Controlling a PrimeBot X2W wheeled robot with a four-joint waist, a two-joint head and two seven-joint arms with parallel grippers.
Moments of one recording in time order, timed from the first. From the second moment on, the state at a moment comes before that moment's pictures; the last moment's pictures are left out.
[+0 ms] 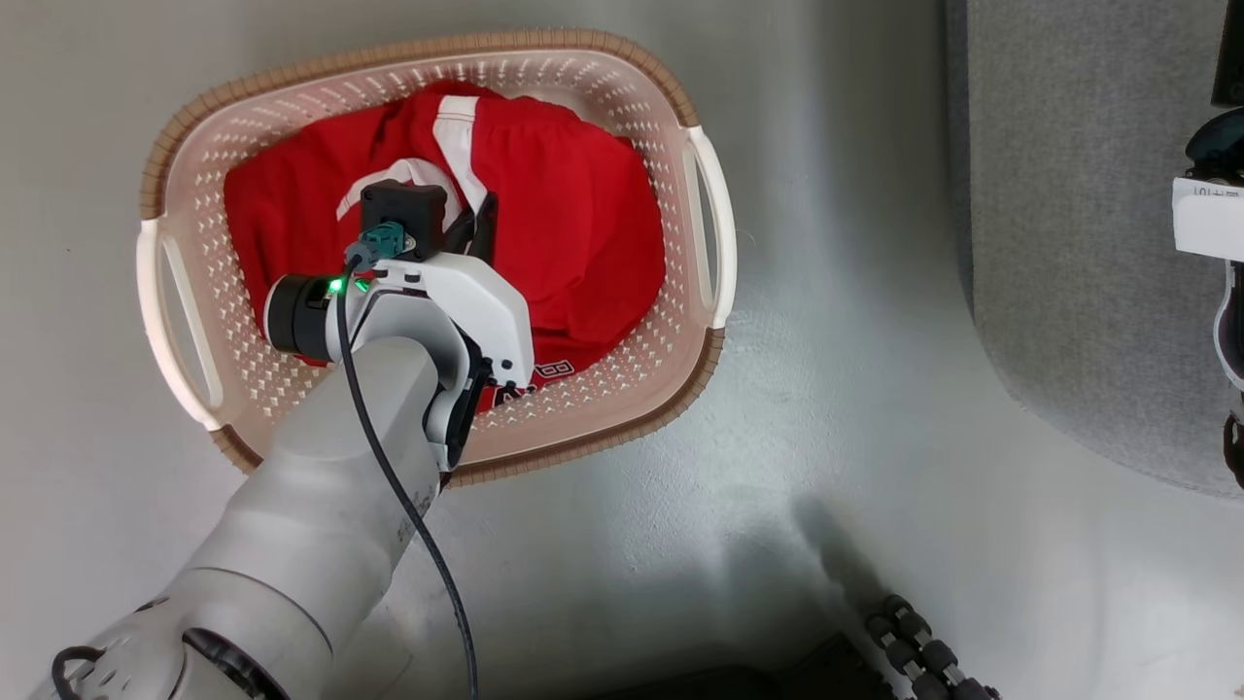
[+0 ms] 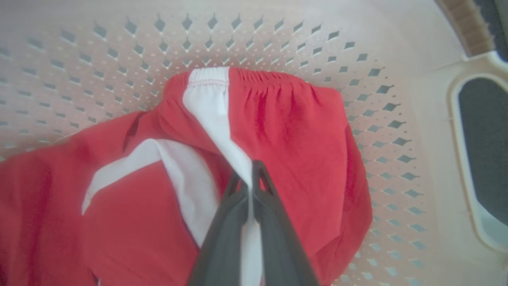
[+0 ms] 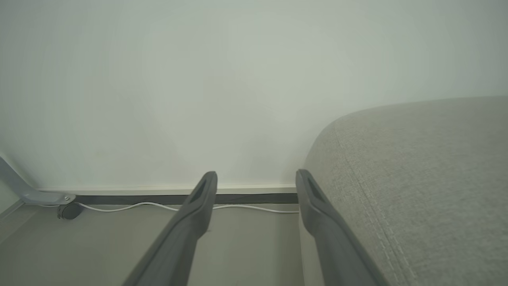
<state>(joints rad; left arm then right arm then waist) -0.99 0.04 -0.97 1.08 -0.96 0.11 -0.25 -0.71 -0.29 0.11 -0.03 0.50 0.13 -0.26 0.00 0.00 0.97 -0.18</state>
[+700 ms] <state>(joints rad) -0.79 0.04 -0.76 0.90 -0.79 0.11 -0.25 -0.61 -0.29 0.13 0.06 0.49 0.13 -0.26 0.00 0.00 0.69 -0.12</state>
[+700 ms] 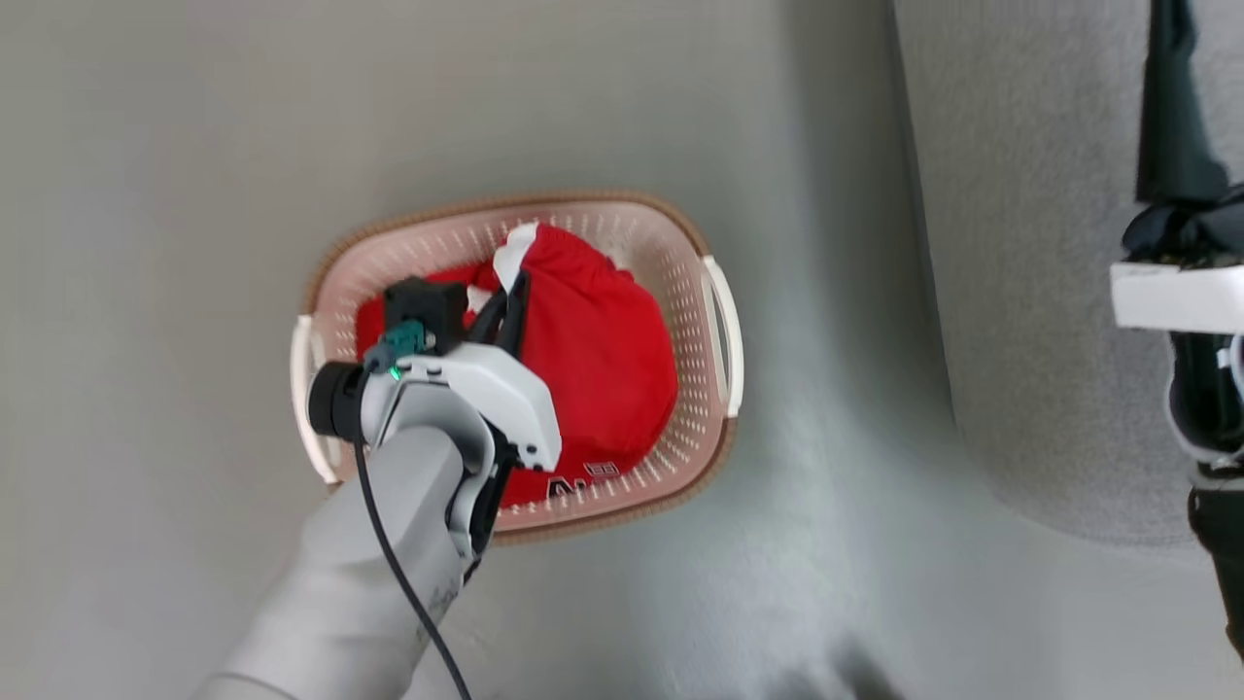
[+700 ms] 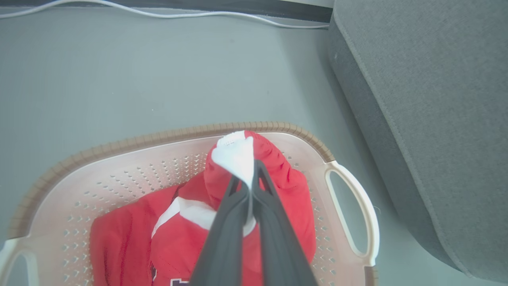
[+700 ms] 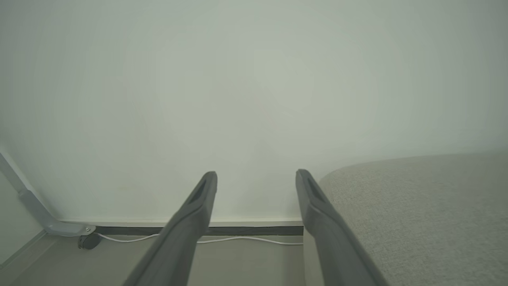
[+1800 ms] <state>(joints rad) -0.55 0.04 -0.53 0.42 -0.39 0.02 -0.25 -0.27 -0.21 0.17 0.28 0.41 0.13 -0.26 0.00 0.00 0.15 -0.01</state>
